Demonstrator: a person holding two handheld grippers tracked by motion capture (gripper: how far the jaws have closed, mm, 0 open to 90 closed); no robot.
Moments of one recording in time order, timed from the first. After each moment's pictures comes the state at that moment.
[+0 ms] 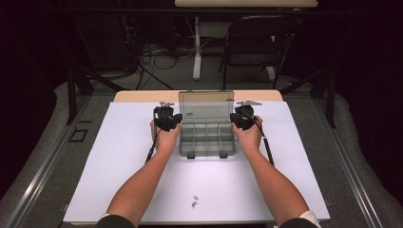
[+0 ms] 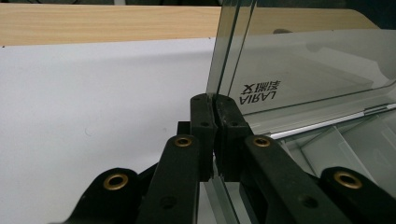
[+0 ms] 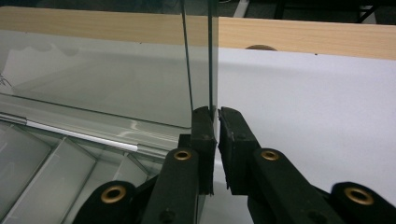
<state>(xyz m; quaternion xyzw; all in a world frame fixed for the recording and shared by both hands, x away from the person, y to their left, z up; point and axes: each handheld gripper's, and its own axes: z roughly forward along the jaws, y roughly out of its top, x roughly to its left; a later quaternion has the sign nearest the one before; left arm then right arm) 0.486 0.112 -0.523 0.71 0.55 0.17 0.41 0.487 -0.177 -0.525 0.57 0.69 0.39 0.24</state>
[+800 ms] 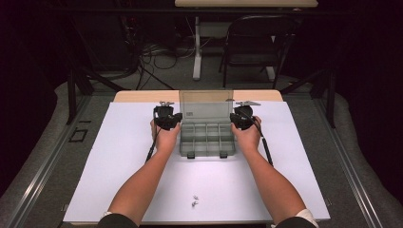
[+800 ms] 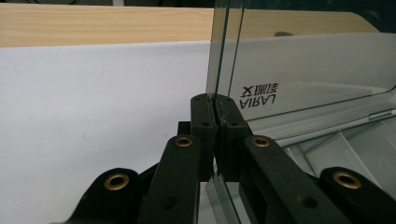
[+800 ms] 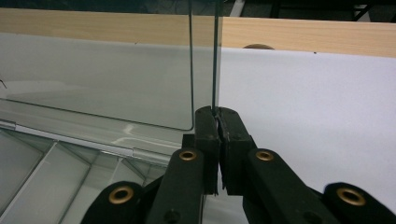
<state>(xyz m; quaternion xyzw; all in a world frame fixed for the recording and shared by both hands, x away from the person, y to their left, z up) 0.492 0.113 -0.526 0.70 0.55 0.17 0.42 0.490 -0.174 -0.529 0.57 0.68 0.39 0.24</state>
